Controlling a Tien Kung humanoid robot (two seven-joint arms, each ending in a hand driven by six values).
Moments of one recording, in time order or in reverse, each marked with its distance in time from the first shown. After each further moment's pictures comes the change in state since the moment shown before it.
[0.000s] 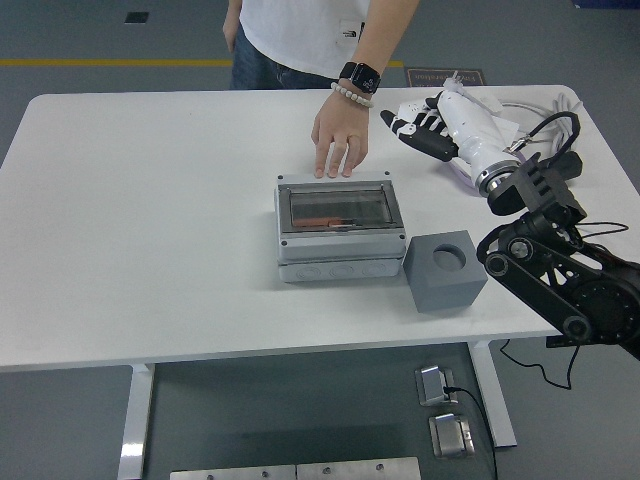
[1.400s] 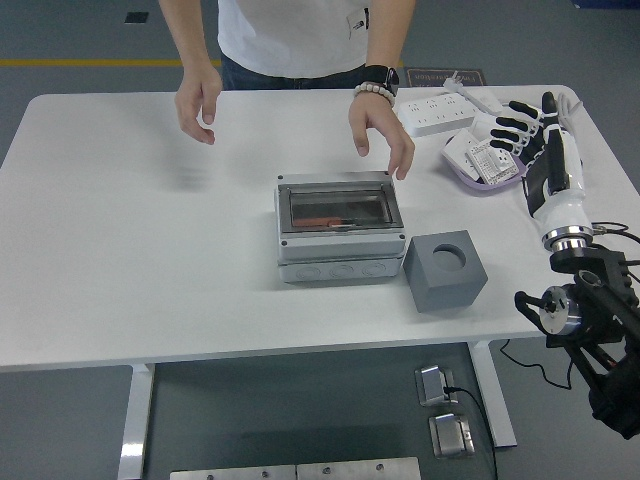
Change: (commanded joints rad) left arm 0.051 0.002 -0.023 0.000 -0.006 0.020 -0.001; right arm -0.337 0.047 0.263 -0.044 1.009 -0.007 0.741
